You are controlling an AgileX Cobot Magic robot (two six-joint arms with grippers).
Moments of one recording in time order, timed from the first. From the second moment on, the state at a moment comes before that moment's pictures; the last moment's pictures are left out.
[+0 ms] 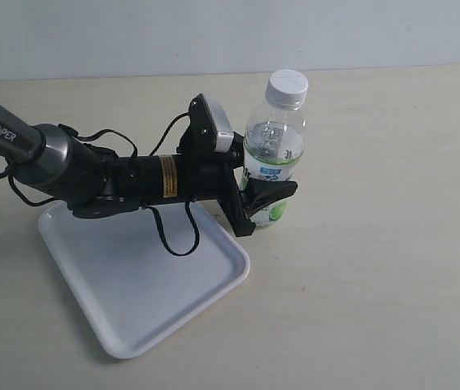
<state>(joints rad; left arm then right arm) -0.55 2.28 -1.11 0.91 -1.04 -0.30 0.17 0.01 0.00 0.03 -0.38 0.29</state>
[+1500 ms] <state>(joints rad) -0.55 2.27 -1.12 0.95 -0.99 -0.30 0.18 1.68 -1.61 0.37 1.22 -0.25</state>
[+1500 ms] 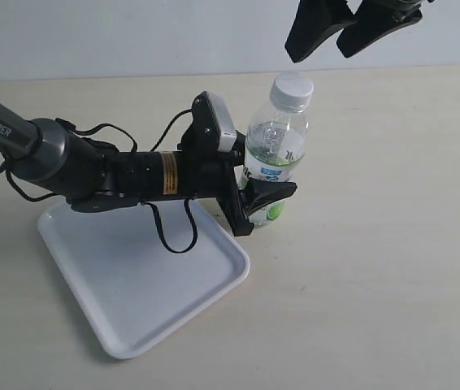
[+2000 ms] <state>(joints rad) -0.55 2.26 -1.12 0.96 -0.97 -0.32 0.30 1.72 -1.66 0.22 1.22 -0.22</state>
